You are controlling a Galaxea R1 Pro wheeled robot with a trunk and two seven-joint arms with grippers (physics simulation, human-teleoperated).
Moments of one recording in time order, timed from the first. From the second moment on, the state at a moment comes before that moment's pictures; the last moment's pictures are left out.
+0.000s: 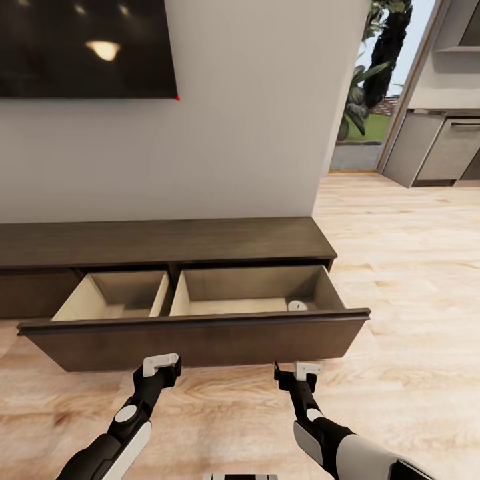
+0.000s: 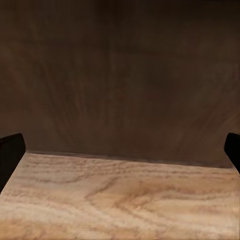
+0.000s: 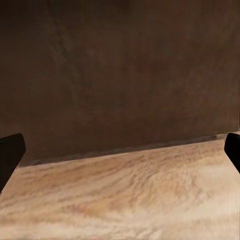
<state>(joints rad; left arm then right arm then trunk) -0.33 0.19 -0.46 -1.10 0.51 0.02 0.37 -0.69 0.08 1.03 -0.17 -1.00 -0.53 -0.23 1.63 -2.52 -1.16</state>
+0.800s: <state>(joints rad) -0.33 0.19 -0.45 -1.10 0.51 0.02 0.37 -0.69 0.08 1.03 -0.17 -1.00 -0.53 -0.23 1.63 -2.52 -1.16</state>
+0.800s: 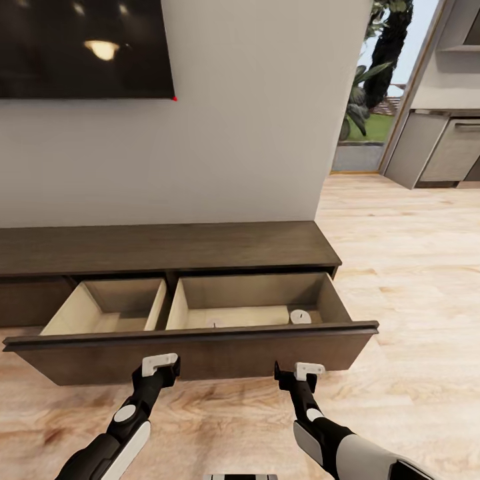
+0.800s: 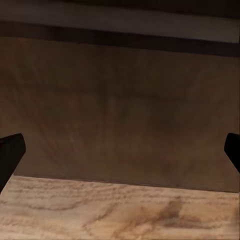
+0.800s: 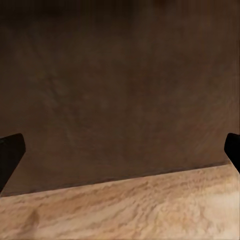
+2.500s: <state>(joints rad) -0.33 0.19 -0.45 -1.10 0.51 0.02 0.37 -0.69 0.08 1.03 -0.17 -1.00 -0.53 -0.23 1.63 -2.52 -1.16</state>
